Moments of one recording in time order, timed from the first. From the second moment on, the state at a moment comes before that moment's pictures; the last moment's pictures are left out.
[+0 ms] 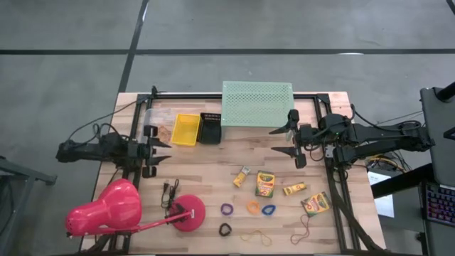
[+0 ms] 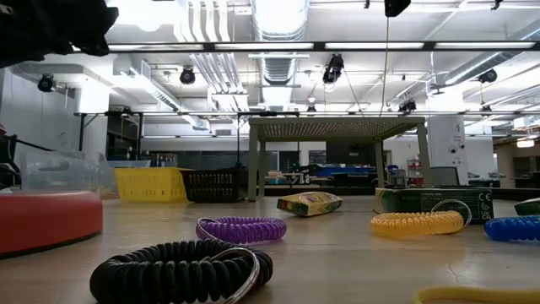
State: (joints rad) left arm -0.09 0.00 0.08 0.16 0.03 0.37; right arm 0.01 0.82 0.70 0.08 -0.07 -0.11
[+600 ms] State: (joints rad) left arm -0.09 0.01 0.00 0.04 0.04 0.37; right arm 0.01 0.82 0.70 0.08 -0.07 -0.11
